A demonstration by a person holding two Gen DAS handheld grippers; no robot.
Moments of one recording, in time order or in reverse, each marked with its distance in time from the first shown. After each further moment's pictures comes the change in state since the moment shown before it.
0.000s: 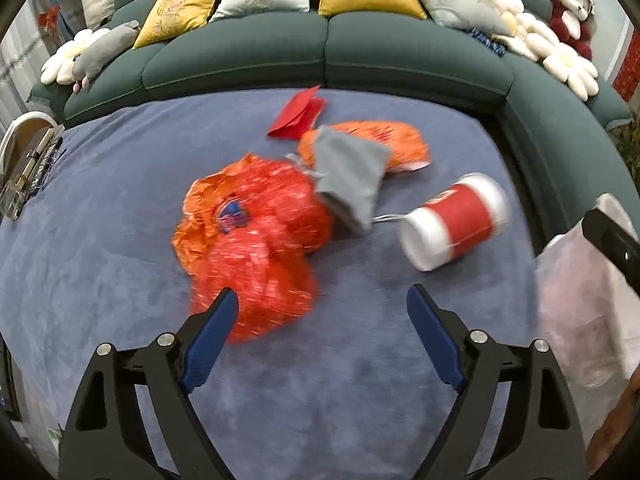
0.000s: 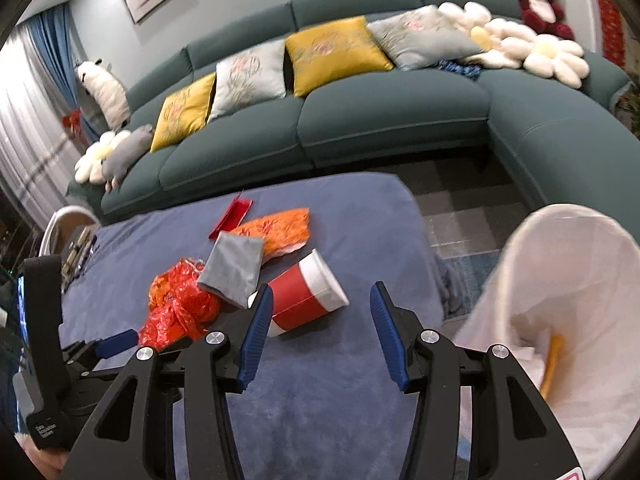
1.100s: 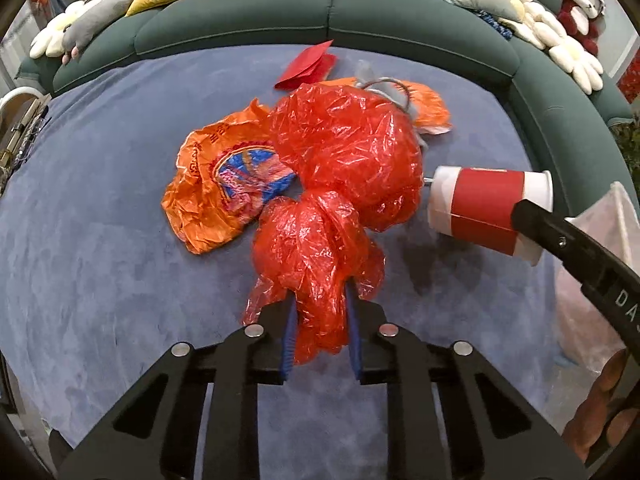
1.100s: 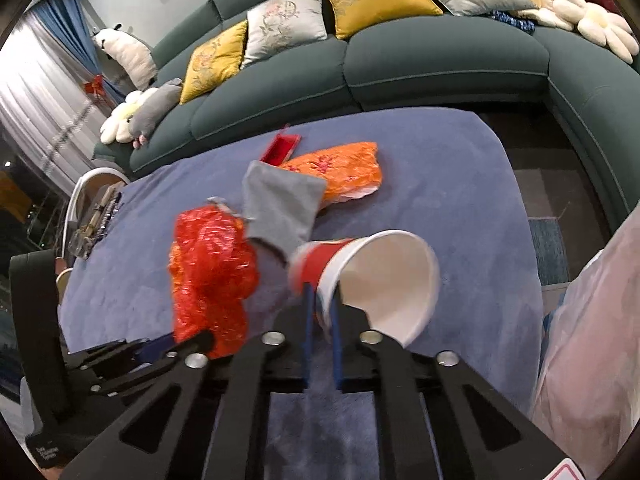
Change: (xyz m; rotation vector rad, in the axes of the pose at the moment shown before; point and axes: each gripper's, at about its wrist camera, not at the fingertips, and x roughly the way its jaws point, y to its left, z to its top) left arm 0.015 0.009 -0.017 -0.026 0.088 -0.054; right arm 0.053 0.038 -0.019 -0.025 0.163 0.143
